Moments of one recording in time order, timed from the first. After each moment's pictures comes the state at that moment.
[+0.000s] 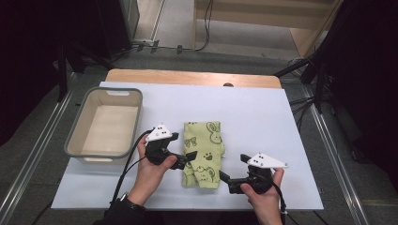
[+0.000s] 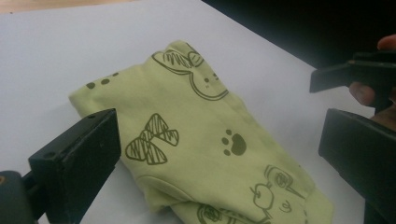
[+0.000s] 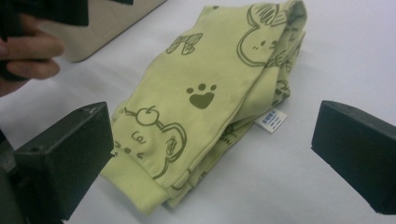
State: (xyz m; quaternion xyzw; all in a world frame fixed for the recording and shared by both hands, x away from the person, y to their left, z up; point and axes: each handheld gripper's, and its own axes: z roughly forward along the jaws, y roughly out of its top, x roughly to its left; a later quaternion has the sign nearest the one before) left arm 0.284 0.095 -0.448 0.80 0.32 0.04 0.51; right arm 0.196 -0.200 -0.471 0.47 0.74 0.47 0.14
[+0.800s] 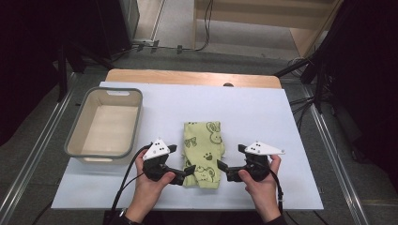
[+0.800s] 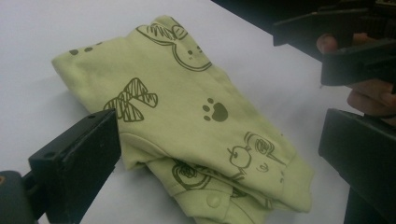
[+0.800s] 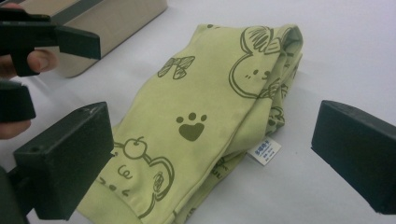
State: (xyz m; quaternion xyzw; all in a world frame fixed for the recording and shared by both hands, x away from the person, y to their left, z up) left arm 0.249 0.102 -0.464 0.79 0.32 0.06 0.51; right arm 0.225 -0.197 -0.463 0.46 0.74 0.47 0.13
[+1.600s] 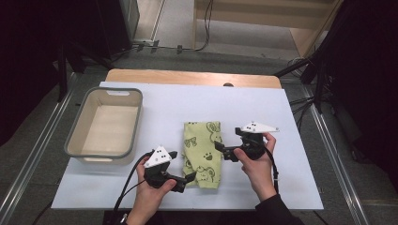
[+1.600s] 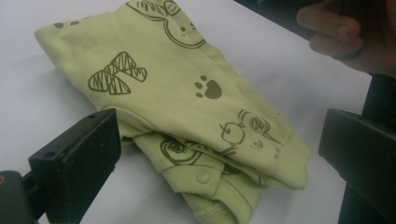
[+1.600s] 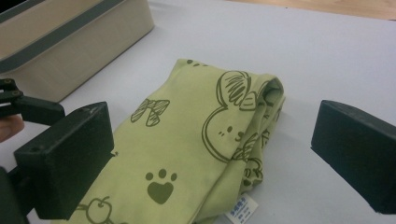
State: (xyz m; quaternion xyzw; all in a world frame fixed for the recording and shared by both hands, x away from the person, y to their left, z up) left arm 0.237 0.099 -0.479 0.80 0.32 0.05 0.50; right arm 0.278 -0.195 -0.449 0.46 0.74 0.47 0.13
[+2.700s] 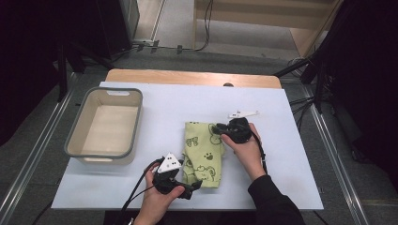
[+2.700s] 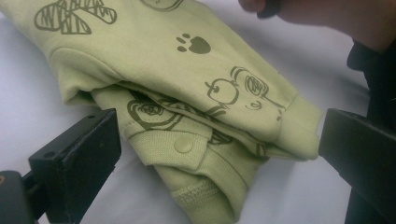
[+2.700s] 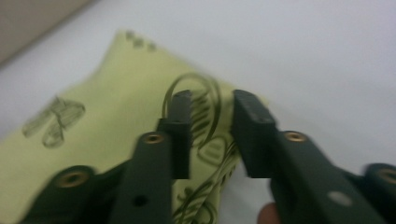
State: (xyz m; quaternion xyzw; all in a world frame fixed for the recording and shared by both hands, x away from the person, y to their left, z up) left arm 0.231 0.081 -0.505 0.82 0.32 0.03 0.47; right arm 0.353 -0.190 -0.490 0.46 0.77 0.43 0.11
